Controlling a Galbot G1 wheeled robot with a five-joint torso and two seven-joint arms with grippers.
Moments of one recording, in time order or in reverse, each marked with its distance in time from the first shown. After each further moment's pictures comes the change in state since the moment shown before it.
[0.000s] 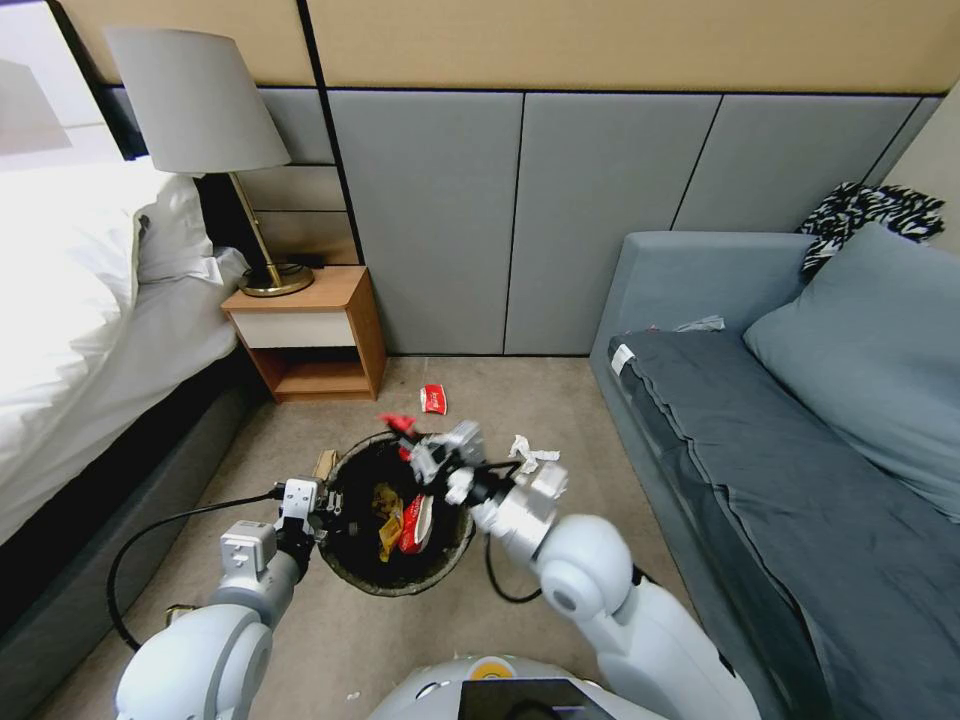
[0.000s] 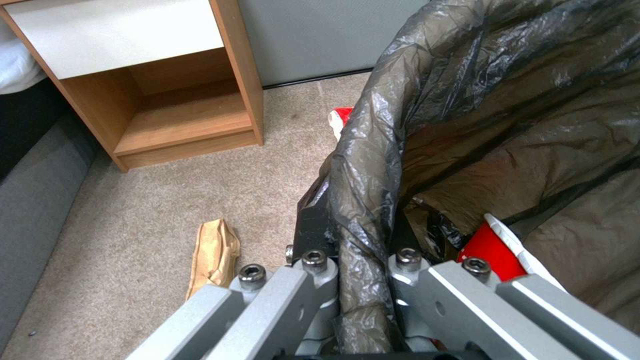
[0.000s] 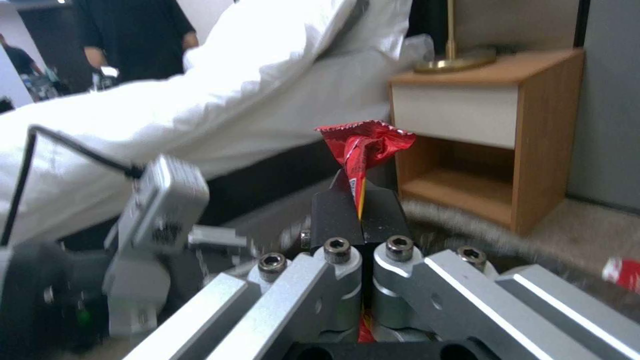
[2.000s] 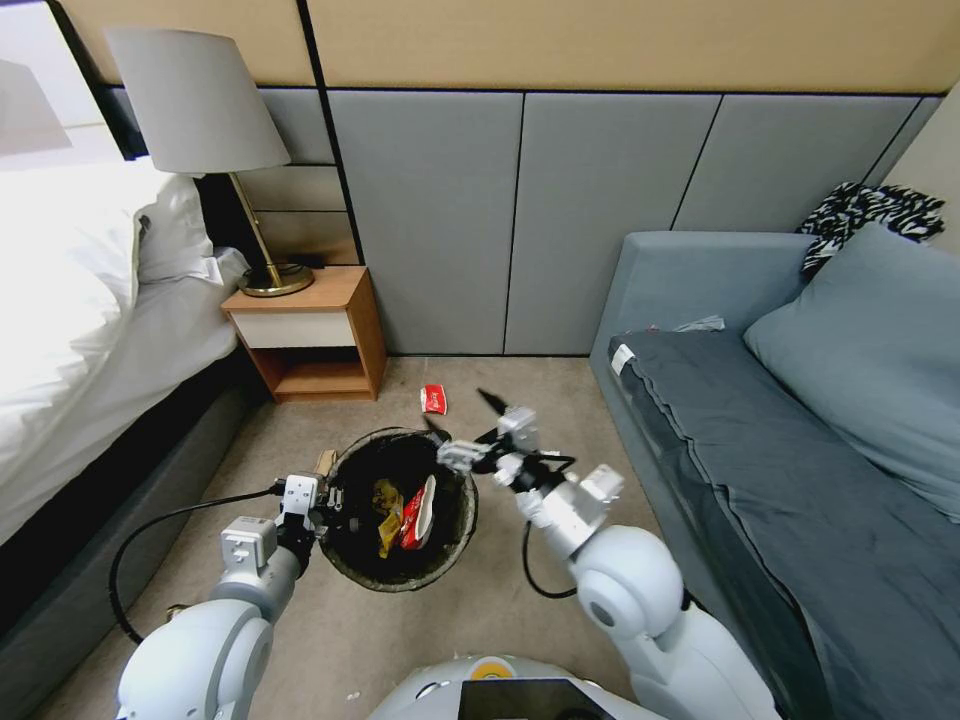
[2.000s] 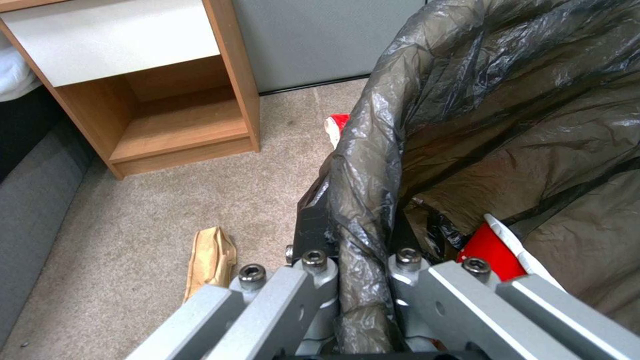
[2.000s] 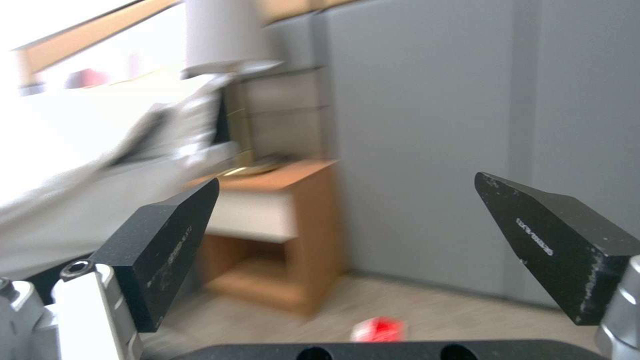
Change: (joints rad) left arm -0.012 0.003 -0.002 0.004 -0.006 -0.007 0.011; right arm -0.240 0.058 0.464 0.147 -0.180 0.183 0.059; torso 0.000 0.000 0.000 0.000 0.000
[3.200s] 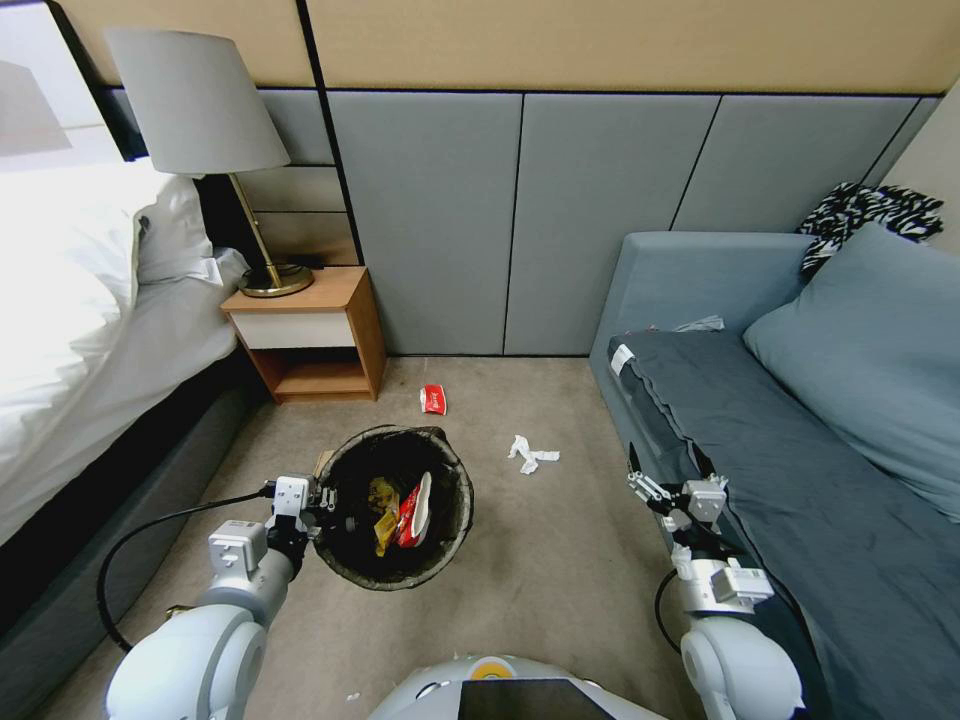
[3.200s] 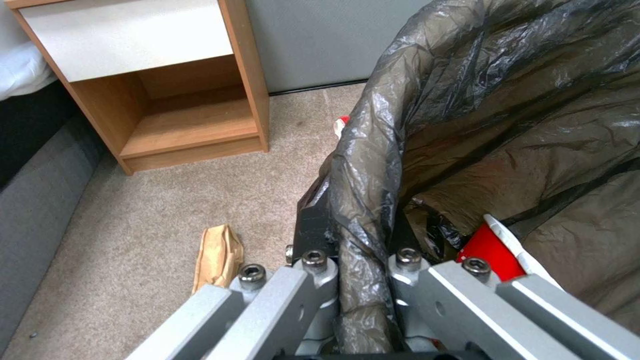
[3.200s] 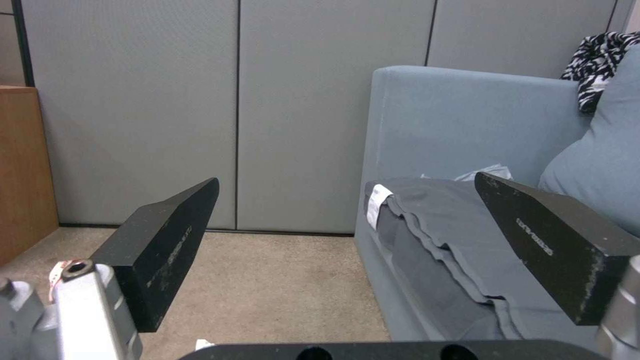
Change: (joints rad) left arm 0.011 -0.020 -0.030 -0.004 -0.012 -0.006 0.000; right arm -0.456 0.178 0.410 -0.191 -0.230 0.461 -0.002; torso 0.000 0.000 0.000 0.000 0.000
